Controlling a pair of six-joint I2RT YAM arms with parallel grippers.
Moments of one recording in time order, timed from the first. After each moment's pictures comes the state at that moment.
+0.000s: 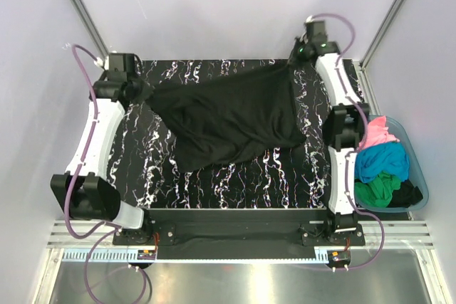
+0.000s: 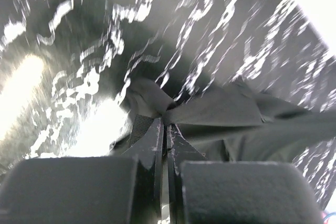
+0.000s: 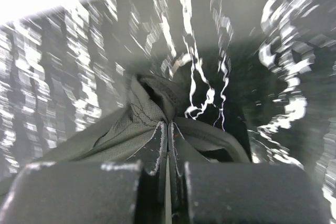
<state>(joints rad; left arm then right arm) -0.05 1.45 1.47 -0.81 -0.13 -0.74 0.12 2.41 2.42 -0.76 -0.16 0.40</state>
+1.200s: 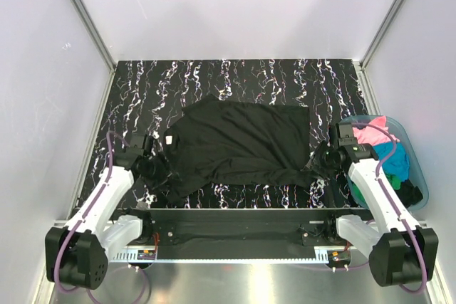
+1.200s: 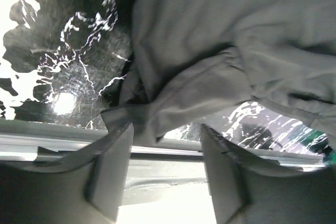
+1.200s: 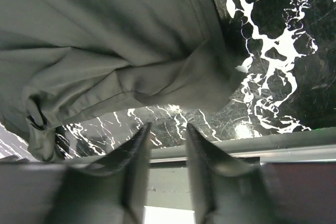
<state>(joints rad) -0.16 0.96 0.59 -0.89 0.21 -0.81 0.10 1.00 0.73 -0.88 -0.17 0.73</state>
